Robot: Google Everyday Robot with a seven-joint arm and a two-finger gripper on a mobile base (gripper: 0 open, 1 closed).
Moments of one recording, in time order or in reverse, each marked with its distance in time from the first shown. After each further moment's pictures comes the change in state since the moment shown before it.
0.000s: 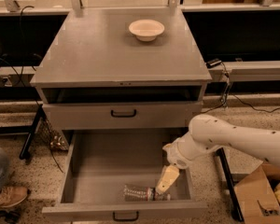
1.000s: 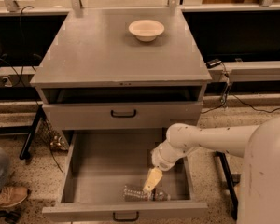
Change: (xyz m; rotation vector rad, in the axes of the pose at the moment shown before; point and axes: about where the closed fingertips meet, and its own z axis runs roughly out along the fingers) arm -0.004 -0.036 0.106 -0.015 0.040 -0.013
